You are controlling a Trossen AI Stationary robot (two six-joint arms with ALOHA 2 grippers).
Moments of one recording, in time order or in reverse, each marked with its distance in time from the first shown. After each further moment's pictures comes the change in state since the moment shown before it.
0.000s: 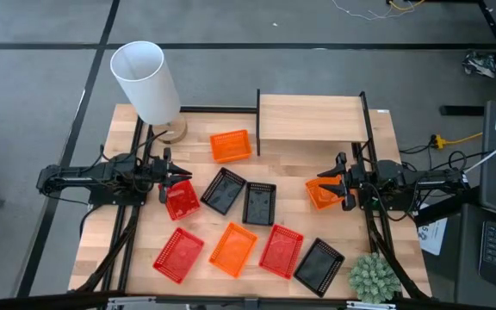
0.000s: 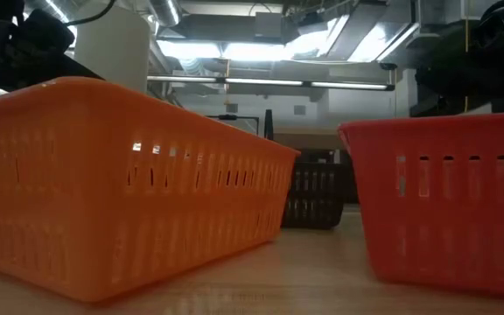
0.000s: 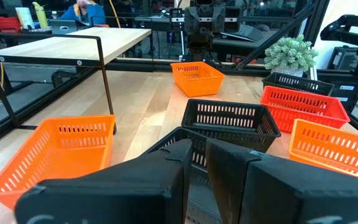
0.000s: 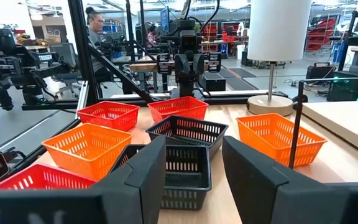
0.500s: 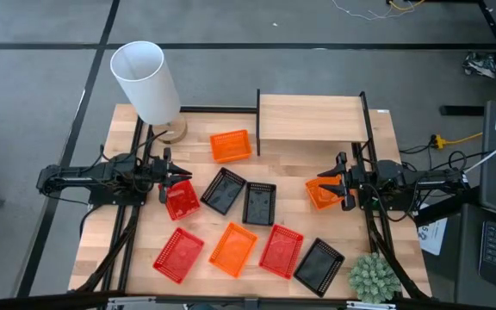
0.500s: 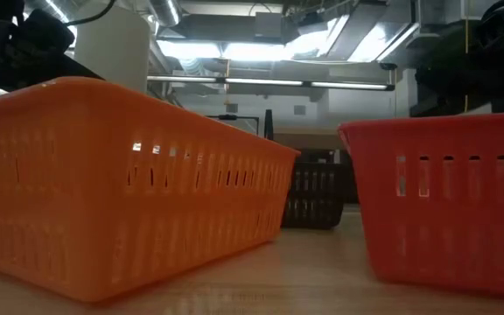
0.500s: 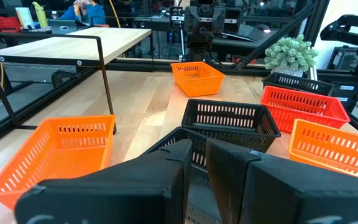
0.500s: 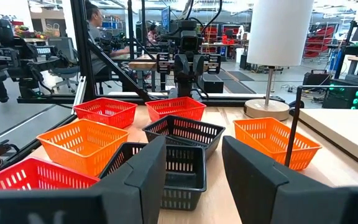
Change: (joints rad) left arm 0.000 0.000 0.000 0.000 0.000 0.000; right arm 0.000 0.000 0.000 0.000 0.000 -0.041
